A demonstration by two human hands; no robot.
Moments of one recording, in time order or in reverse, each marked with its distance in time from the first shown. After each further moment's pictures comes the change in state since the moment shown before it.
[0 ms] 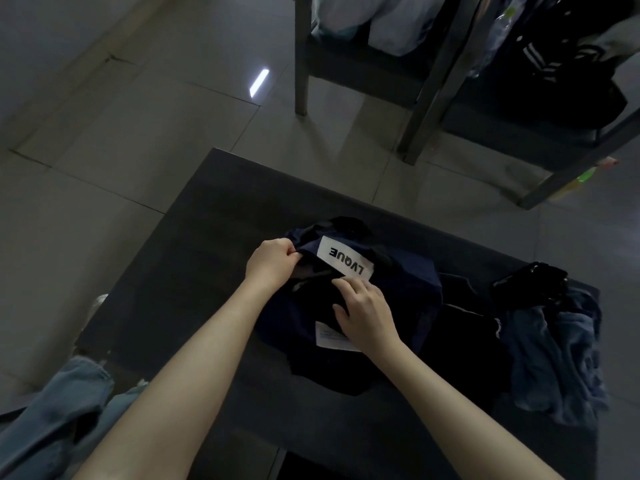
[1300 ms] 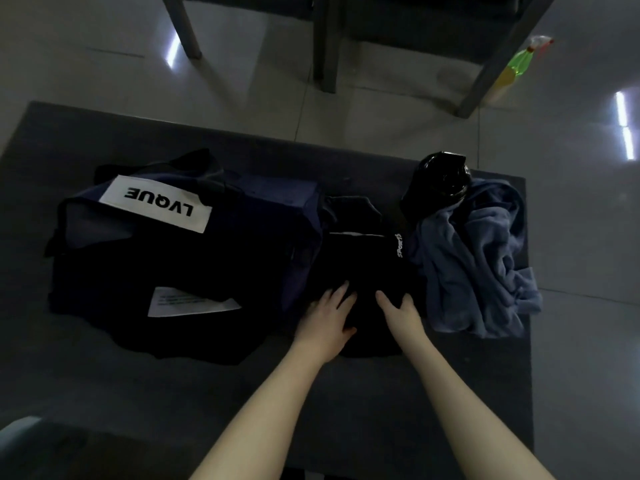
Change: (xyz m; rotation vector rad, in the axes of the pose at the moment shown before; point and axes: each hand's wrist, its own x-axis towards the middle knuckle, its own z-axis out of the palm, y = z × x) left_hand -0.110 0.141 0.348 0.331 -0.514 0.457; right_hand -0.193 0.273 0.048 0.882 -0.043 1.242
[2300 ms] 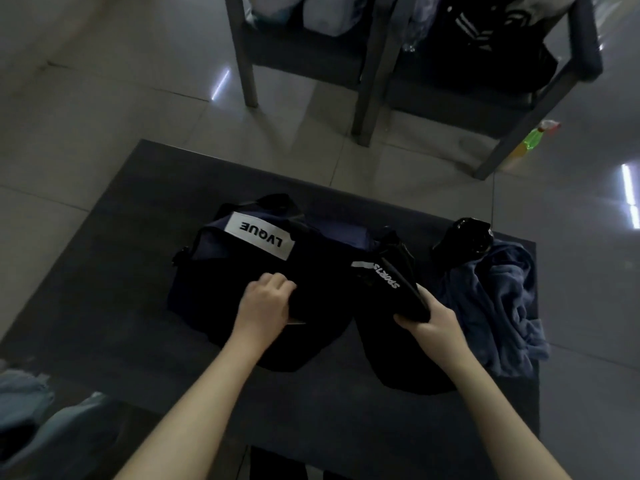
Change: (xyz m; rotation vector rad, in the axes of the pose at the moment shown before) left_hand -0.124 -0.120 -0.136 0.238 0.613 -0.039; right_hand -0.130 -0.108 -0.008 -0.341 -0.019 -0.513
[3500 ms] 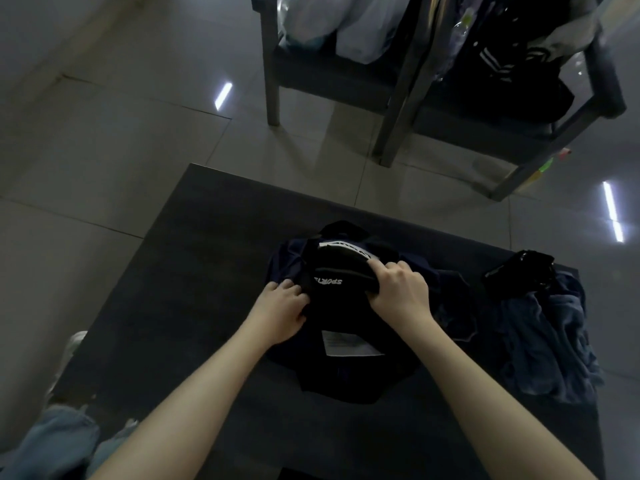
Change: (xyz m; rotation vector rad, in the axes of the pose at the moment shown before) left_hand 0.017 -0.159 -0.053 0.101 -0.338 0.148; right_hand 0.052 -0.192 0.150 -0.799 0.208 -0.372
